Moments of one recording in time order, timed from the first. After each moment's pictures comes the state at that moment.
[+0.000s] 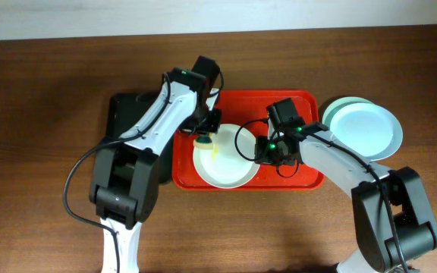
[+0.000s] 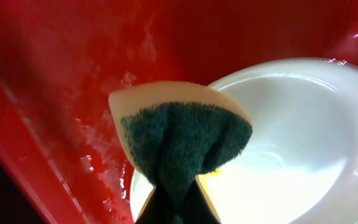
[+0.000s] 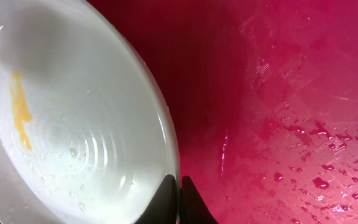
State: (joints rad) left arm -0.43 2.18 1.79 -1.10 0.12 -0.19; right arm 0.34 1.76 1.03 -0.53 -0.24 0.45
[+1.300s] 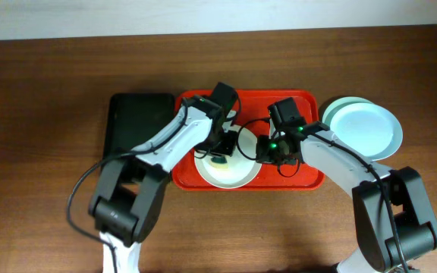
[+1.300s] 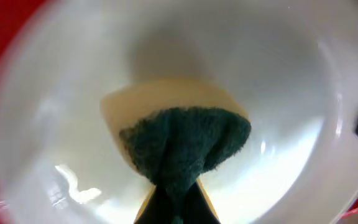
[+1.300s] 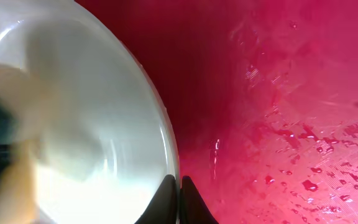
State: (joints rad) left arm -0.55 2.07 1.54 -0.92 0.15 -0.25; right arm 0.33 1.76 1.03 -0.53 -0.23 0.45
